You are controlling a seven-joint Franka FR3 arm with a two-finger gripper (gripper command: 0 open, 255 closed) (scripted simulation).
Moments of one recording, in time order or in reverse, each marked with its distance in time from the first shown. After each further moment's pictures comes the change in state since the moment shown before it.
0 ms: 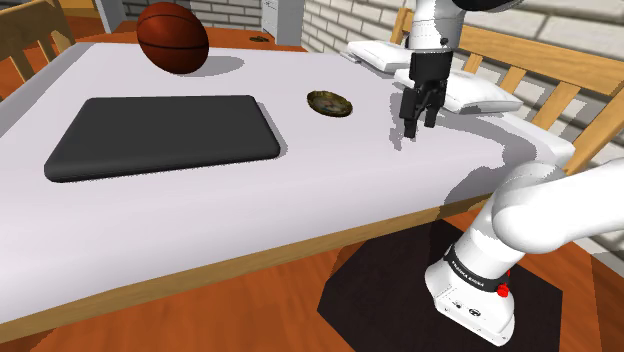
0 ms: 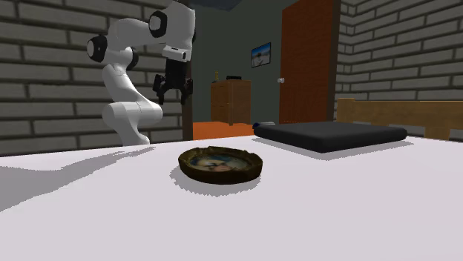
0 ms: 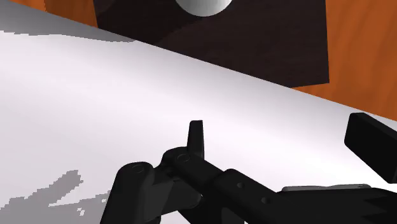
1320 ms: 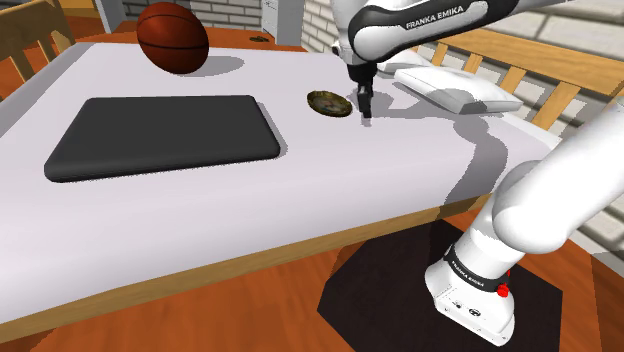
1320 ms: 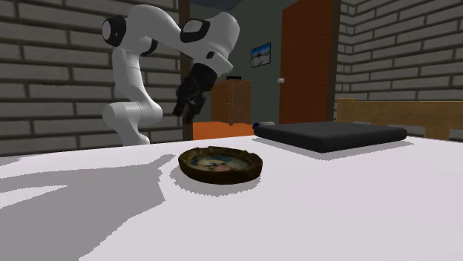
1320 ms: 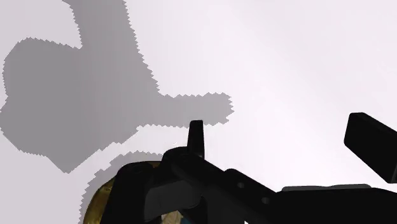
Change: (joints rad) arm 0.015 0.551 -0.016 0.264 -0.531 0.337 -0.448
